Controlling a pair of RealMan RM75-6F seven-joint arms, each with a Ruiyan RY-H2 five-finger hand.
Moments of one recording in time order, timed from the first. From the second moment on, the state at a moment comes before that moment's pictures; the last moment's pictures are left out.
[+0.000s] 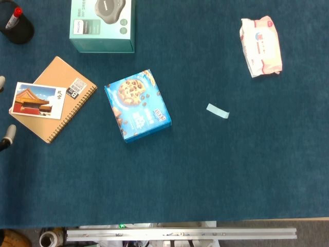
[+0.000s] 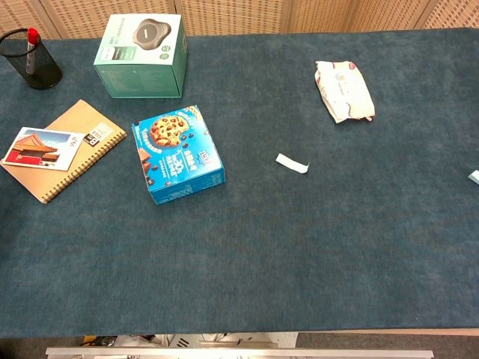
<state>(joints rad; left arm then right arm) -0.12 -1.13 -0.06 -1.74 1.45 1.46 0.15 0.12 -1.01 0.09 -1.76 -1.45 1.42 0.02</state>
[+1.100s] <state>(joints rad) -0.11 -1.13 -0.06 -1.73 1.46 1.48 0.13 0.27 -1.03 0.12 -1.78 -1.51 1.27 -0.06</state>
